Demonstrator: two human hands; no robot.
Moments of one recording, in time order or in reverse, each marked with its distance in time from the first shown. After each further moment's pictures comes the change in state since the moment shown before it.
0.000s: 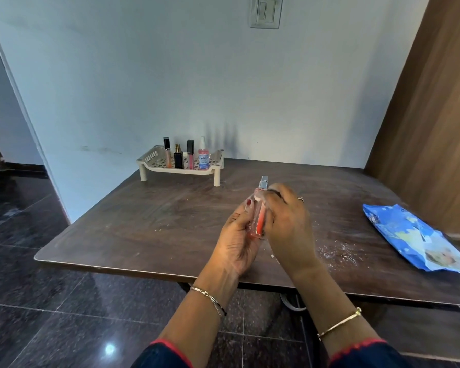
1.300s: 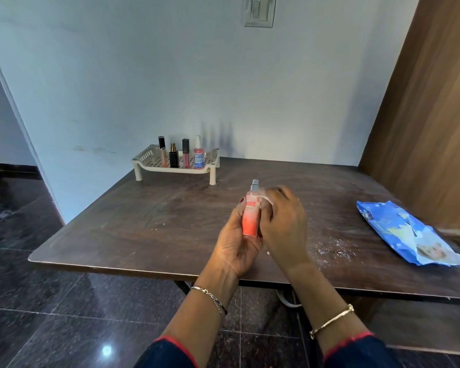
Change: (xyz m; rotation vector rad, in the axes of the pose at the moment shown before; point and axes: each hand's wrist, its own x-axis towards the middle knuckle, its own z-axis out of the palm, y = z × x) left_hand 0.006 -0.006 -0.006 -0.085 0.079 -0.157; right_hand -0.004 -0.006 0.003 0.048 0.097 0.202
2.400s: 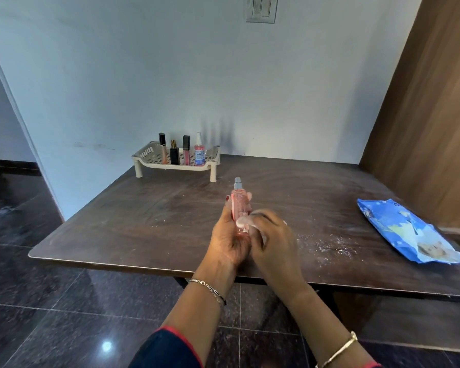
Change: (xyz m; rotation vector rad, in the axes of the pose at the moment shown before) left_hand 0.020 0.009 -0.020 -0.120 0.032 -0.046; right_hand -0.040 0.003 0.003 0.158 -0.160 -0.088
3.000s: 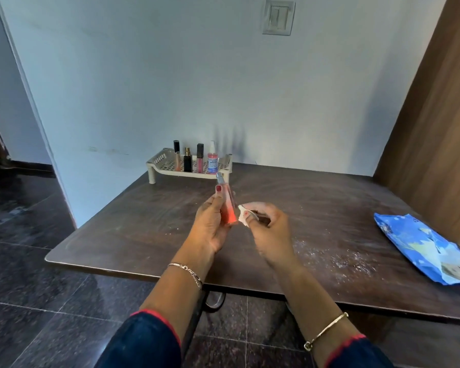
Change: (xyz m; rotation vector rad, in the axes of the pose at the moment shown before) left_hand -0.004 0.068 0.007 0.328 0.164 0.352; right_hand 0.047 -0.012 0.038 0.646 -0.009 0.476
